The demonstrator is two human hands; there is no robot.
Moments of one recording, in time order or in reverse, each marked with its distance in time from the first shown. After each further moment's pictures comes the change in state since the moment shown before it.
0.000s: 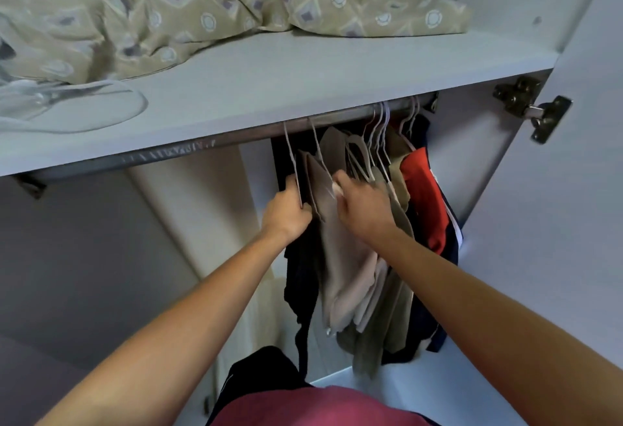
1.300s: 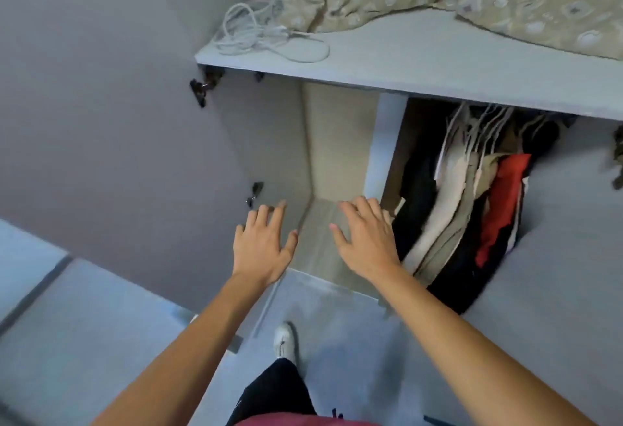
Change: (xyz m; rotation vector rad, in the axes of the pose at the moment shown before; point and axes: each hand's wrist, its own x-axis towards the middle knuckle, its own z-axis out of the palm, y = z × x) left_hand -0.386 0.054 -0.095 0.492 0.210 -0.549; right_hand -0.180 -0.114 -0.129 0.373 -0.329 -0.441
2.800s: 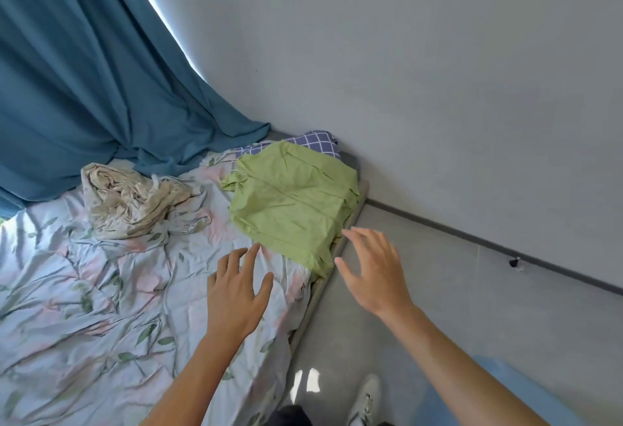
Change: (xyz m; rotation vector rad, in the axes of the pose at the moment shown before) left_hand -0.528 -0.698 -0.144 0.068 0.408 -1.749; right_hand -0.048 -0.967 0.420 0.469 -0.777 -1.387
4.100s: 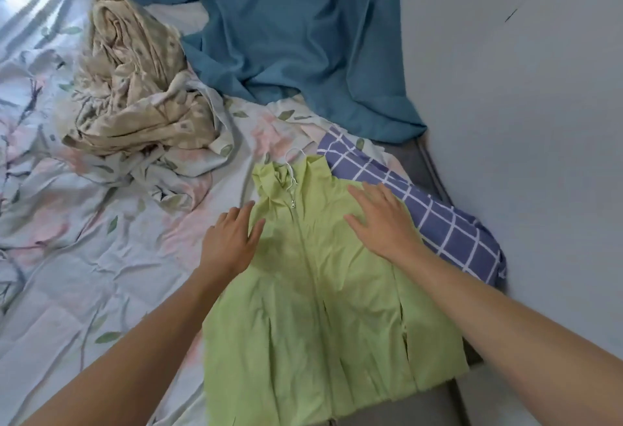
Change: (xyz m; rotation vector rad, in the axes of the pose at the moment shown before) left_hand 0.558 -0.227 0.373 -0.123 -0.151 -0.913; right_hand 0.751 0.134 0.521 -0.303 -0.799 -0.710
